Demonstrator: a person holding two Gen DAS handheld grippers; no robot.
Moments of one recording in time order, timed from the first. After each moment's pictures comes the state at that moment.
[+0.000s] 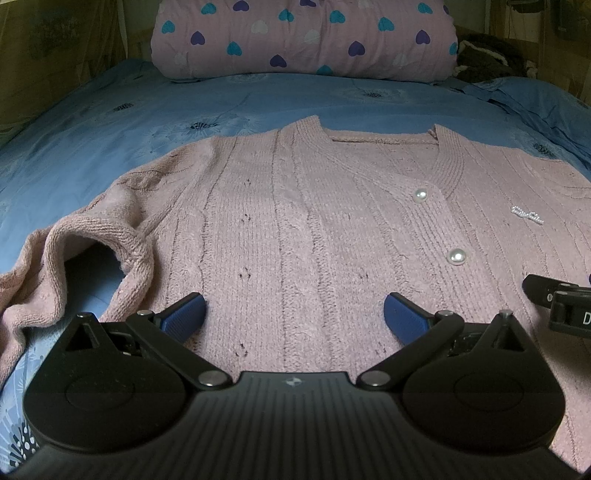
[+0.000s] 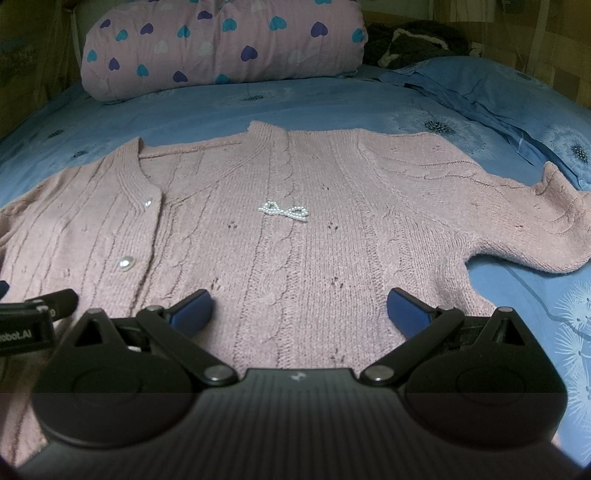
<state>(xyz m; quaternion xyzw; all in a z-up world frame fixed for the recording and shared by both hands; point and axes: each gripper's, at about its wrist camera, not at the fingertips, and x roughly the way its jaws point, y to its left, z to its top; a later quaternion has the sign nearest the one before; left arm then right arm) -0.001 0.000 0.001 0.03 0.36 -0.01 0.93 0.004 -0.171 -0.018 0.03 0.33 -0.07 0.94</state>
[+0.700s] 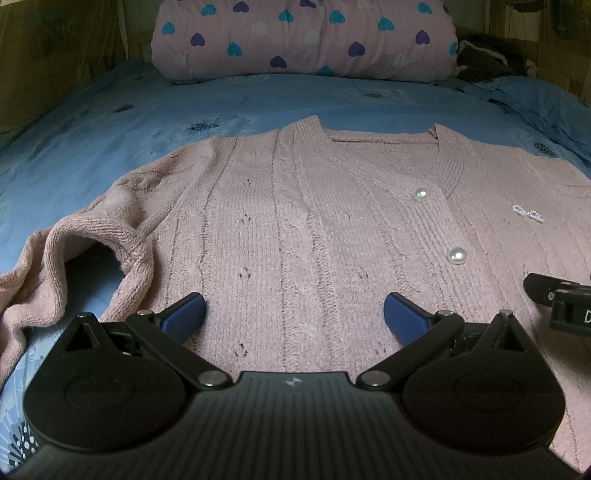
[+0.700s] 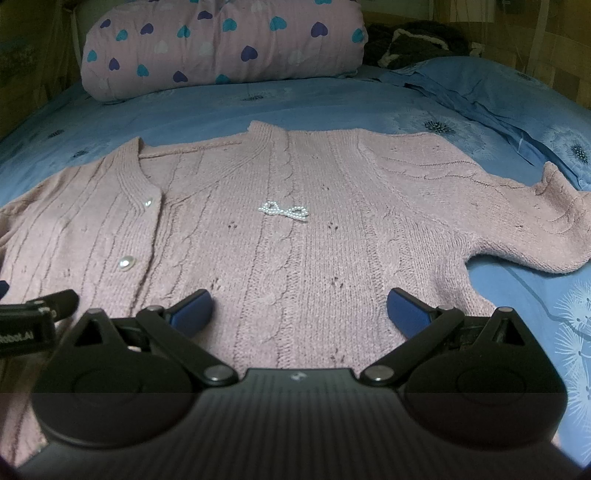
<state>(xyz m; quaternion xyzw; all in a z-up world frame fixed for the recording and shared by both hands) -0.004 -0.002 0.002 0.03 0.36 -0.01 0.93 0.004 -0.170 -0.018 0.03 0.33 -0.07 0.94</state>
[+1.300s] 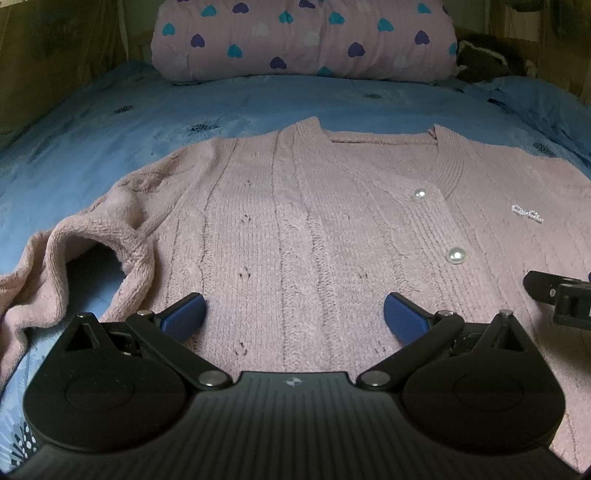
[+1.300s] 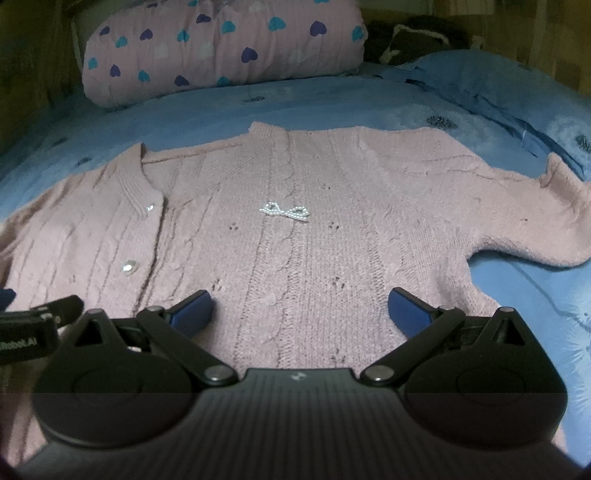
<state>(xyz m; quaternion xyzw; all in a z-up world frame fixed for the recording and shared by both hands) -0.003 -0.001 0.002 0.03 0.36 -0.01 0.93 0.002 -0.177 -0.018 0.05 0.33 -0.06 0.94</state>
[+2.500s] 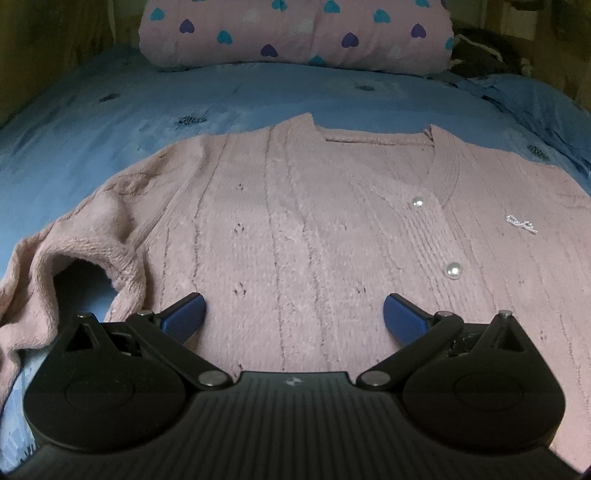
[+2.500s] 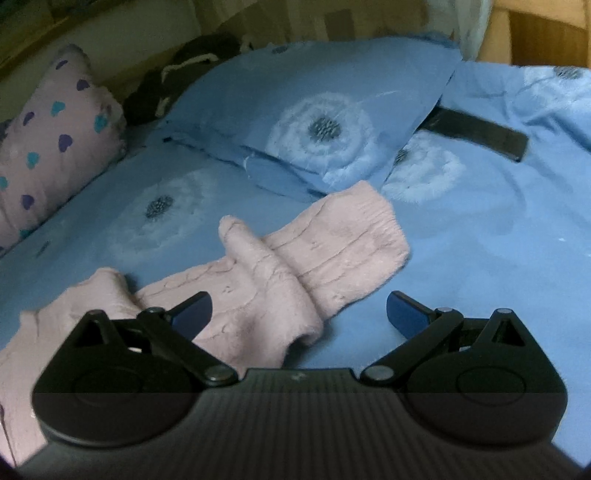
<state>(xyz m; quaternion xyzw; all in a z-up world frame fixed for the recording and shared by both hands) 0.016 0.005 0.009 0.02 0.38 -0.03 0.92 -0.016 -0.413 0.014 0.22 0.28 -0.30 0.89</state>
